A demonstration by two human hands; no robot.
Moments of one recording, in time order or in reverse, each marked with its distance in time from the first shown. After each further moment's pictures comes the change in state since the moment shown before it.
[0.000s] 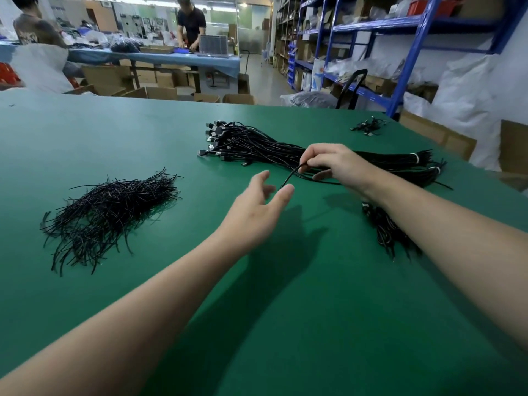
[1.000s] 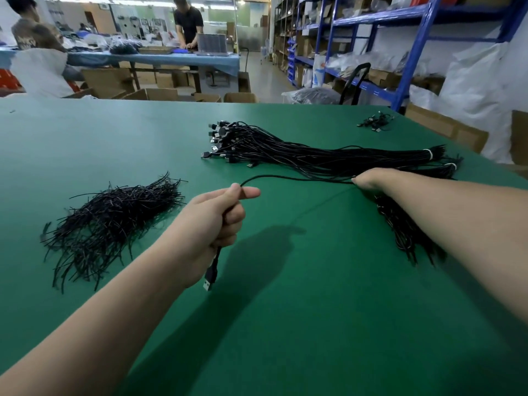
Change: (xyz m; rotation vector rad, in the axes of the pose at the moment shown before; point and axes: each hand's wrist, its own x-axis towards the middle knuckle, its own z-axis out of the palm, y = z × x) left_hand -0.011 -0.019 -0.060 -0.669 -0.041 -0.184; right_hand 0.044 0.077 -0.031 -0.557 -0.095 0.826
